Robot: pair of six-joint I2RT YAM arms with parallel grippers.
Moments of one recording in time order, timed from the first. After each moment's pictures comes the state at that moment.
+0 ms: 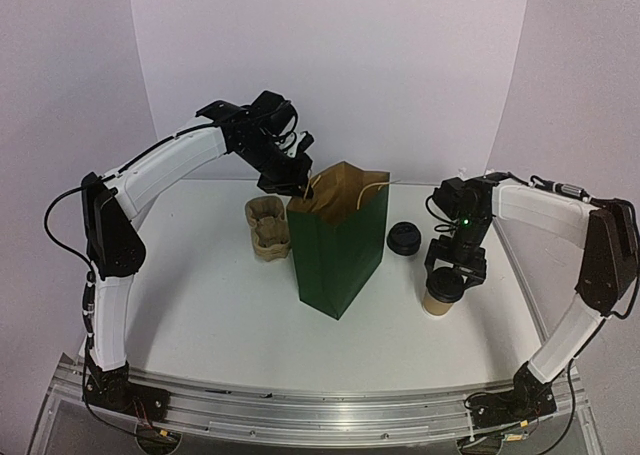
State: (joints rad) left arm -0.73 2.10 2.25 -1.07 0.28 -0.41; right arm 0.44 1.65 1.27 -1.13 0.00 0.85
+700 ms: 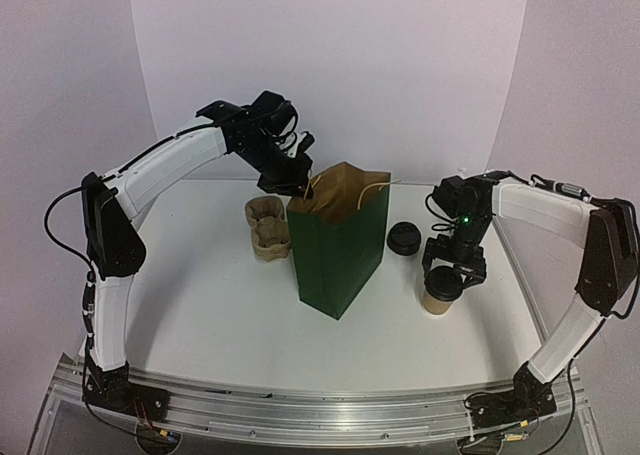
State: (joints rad) left arm -0.73 2.10 2.25 -1.07 0.28 -0.40; right arm 0.44 1.65 1.28 -1.14 -0.03 0.80
